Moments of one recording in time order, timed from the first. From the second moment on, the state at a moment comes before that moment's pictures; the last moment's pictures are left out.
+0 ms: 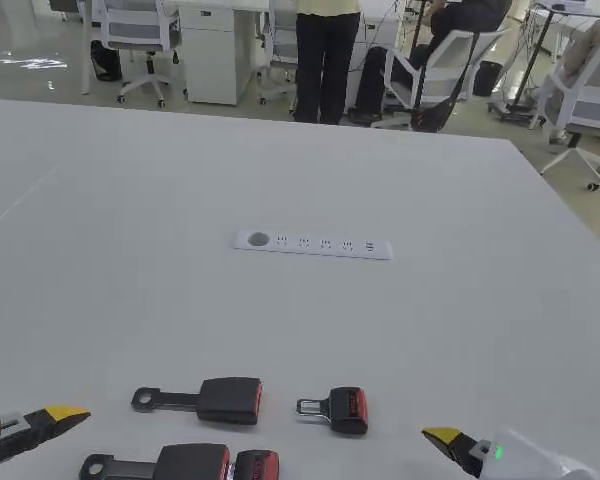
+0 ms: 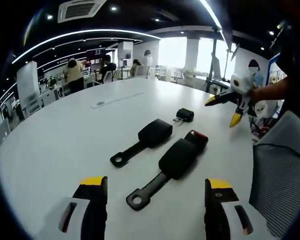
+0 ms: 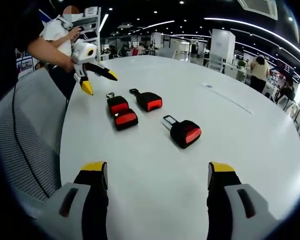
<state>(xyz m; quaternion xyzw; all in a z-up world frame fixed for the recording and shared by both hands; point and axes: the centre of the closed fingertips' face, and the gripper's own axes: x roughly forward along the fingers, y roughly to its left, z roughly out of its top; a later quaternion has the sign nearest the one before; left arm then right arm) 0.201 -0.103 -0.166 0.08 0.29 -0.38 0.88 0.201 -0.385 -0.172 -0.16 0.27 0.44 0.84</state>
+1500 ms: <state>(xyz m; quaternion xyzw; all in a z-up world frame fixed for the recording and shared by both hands) 0.190 -0.120 -0.148 0.06 0.22 -0.37 0.90 0.196 -0.382 -0.170 -0.12 0.21 0.43 0.87</state>
